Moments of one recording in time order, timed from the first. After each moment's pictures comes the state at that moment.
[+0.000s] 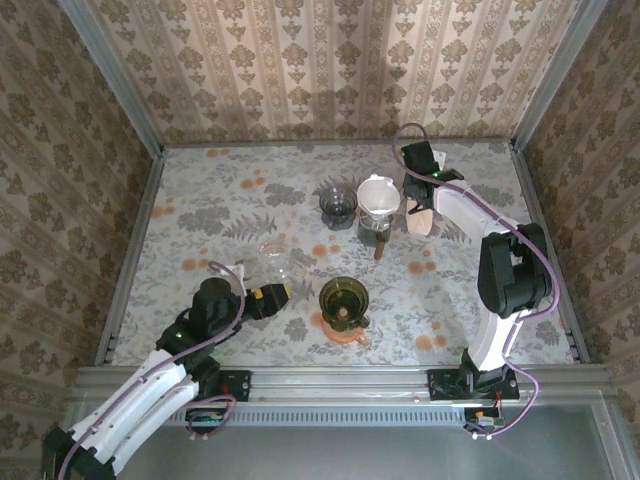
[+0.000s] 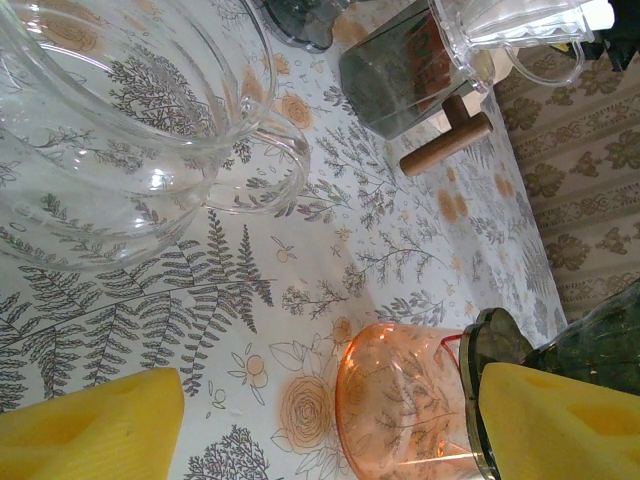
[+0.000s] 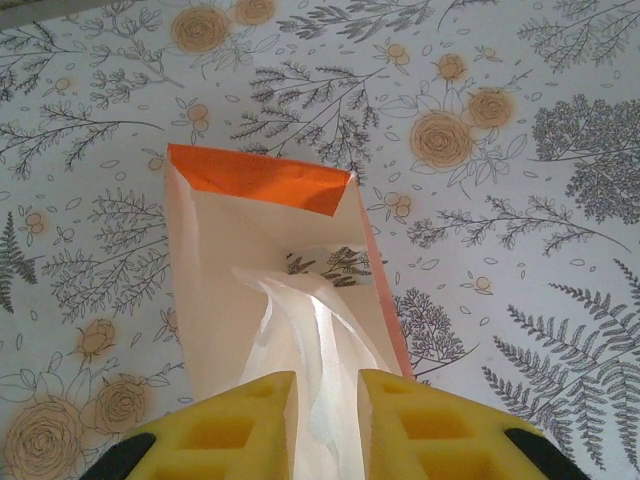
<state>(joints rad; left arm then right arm) -0.62 0.47 0.21 -0.21 0.27 -0.80 0.24 1.82 1.42 -0.54 0.41 0.47</state>
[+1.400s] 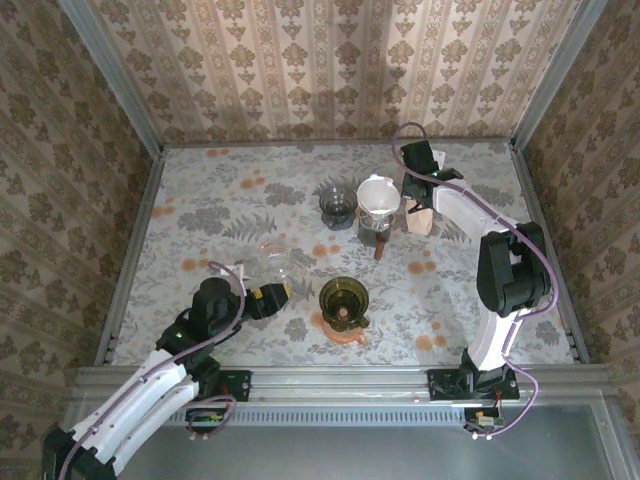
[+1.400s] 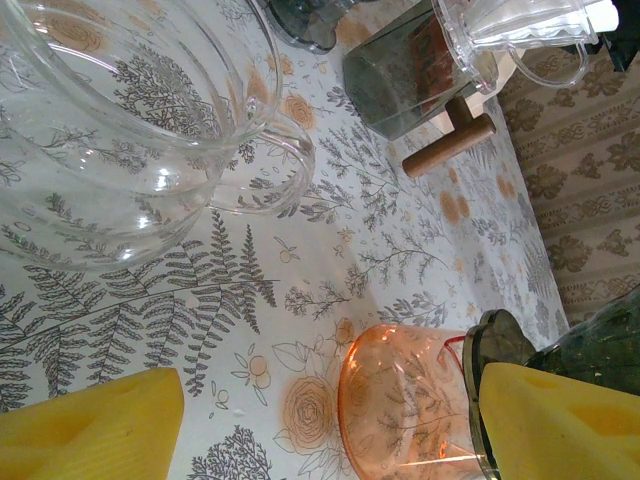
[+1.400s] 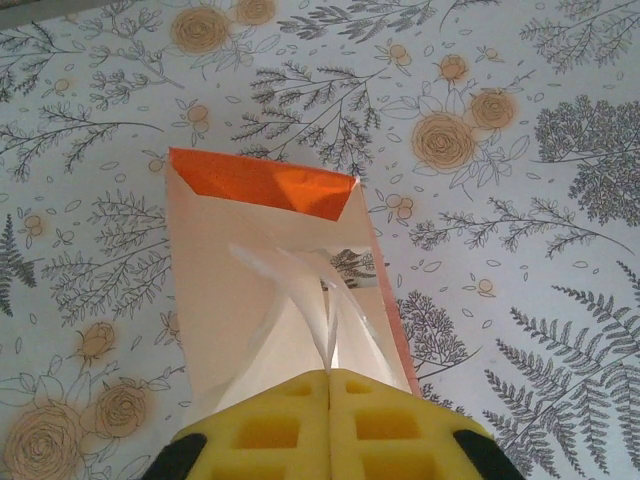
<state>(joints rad) -0.61 0.47 0.21 -0.21 0.27 -0.80 0.24 1.82 1.43 -0.54 0.42 0.46</state>
